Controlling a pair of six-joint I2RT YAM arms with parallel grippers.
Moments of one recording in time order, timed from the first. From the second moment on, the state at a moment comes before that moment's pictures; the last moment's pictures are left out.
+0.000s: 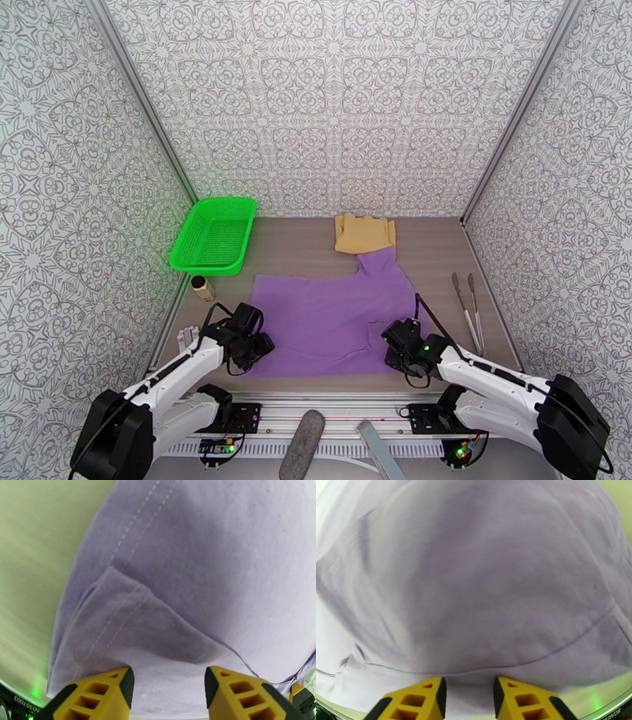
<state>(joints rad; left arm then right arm) -0.35 1.06 0.47 -0.75 0.11 -0.98 0.78 1.05 0.45 -0.70 0.15 1.15</state>
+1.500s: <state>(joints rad) -0.08 1.99 1.55 -0.87 -0.05 -0.38 0.27 1.61 1.27 -0.67 -0.20 0.21</state>
